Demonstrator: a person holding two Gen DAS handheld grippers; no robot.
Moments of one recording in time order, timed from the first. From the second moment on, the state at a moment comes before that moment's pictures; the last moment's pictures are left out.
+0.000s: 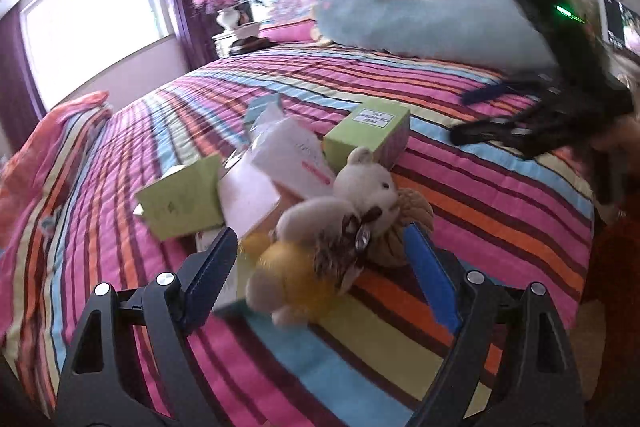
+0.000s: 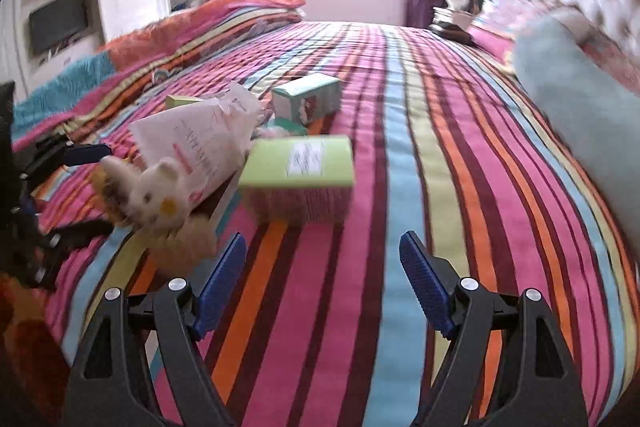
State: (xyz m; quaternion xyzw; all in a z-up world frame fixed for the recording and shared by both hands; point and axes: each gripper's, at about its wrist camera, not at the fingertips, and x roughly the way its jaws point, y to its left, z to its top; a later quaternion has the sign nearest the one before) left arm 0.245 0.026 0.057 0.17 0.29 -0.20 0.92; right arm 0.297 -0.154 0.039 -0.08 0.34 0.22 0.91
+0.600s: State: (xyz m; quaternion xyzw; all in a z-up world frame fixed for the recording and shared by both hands) left arm 0.276 0.026 0.054 0.11 0.33 -0.26 0.90; right arm 0.329 -0.113 0.027 -0.07 0.35 0.23 0.91
